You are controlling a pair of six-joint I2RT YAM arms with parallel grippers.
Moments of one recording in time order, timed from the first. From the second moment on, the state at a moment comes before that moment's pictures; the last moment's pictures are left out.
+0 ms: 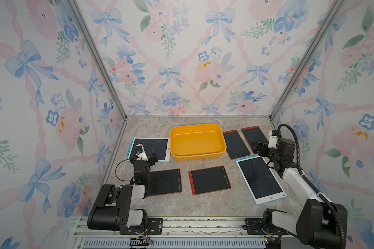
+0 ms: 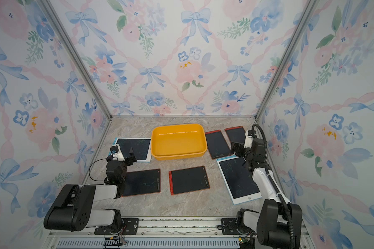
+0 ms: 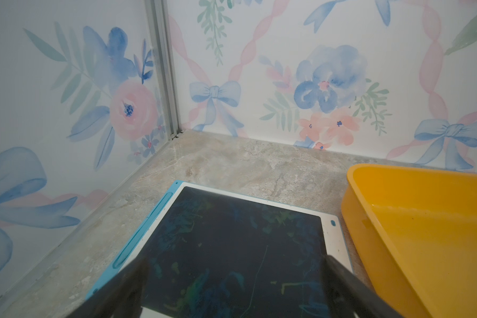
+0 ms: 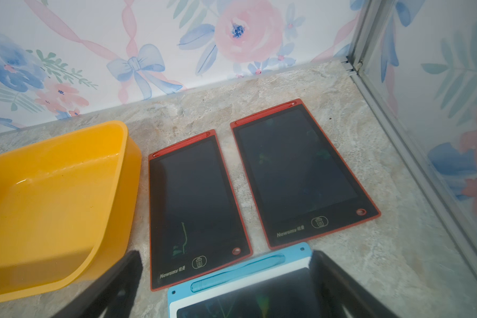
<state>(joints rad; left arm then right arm) -0.06 1.40 0.19 1.08 -0.26 -0.08 -0.17 1.34 0.83 0.03 -0.22 0.10</state>
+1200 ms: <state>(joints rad) -0.08 1.55 0.17 1.29 -0.12 -0.01 0.07 1.53 0.37 0.76 0.16 0.01</state>
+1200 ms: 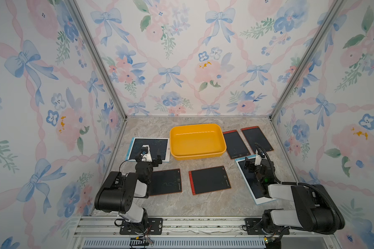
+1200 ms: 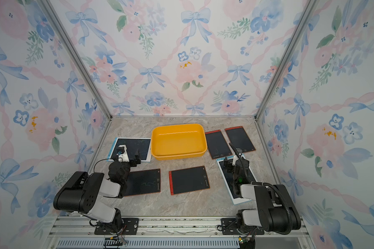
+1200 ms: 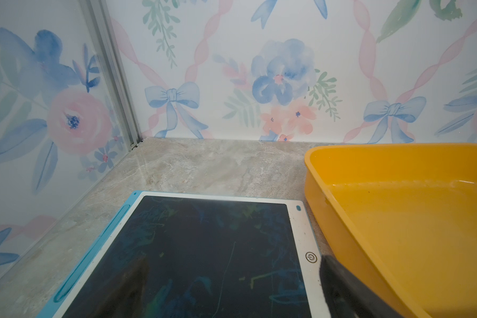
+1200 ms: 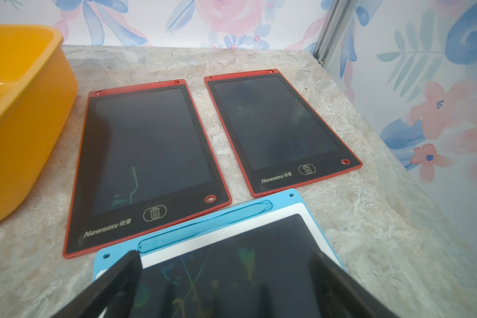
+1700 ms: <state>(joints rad) -0.08 1.55 0.17 1.29 -0.12 -0.01 0.06 1.53 0.38 0.79 0.14 0.01</state>
